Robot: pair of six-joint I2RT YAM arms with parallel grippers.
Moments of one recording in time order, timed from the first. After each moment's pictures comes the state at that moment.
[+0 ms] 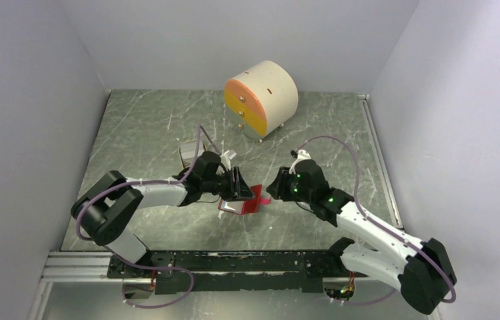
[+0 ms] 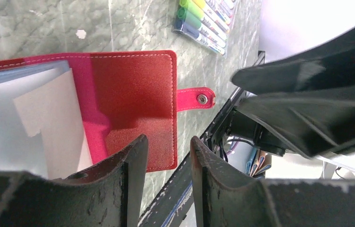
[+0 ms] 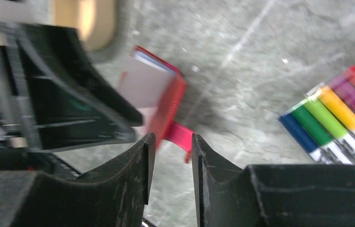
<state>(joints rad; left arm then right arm) -0.74 1.58 0.65 0.34 0.49 -0.95 0.65 0.99 0.51 -0.17 -0.02 0.59</state>
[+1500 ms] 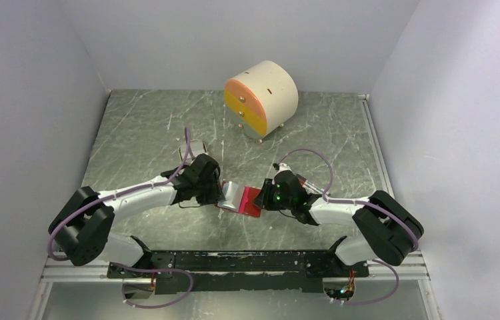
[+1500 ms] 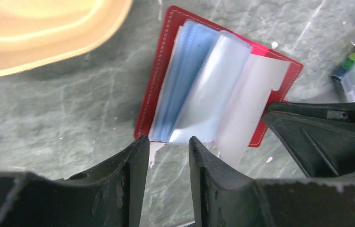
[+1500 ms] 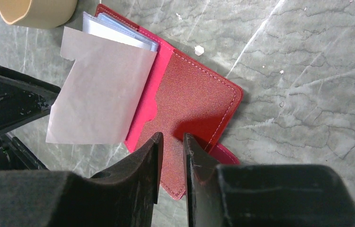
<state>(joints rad) -0.75 1.41 0.73 -0.31 -0.02 -0.93 0.74 1.40 0.40 0.31 -0.07 0.74</state>
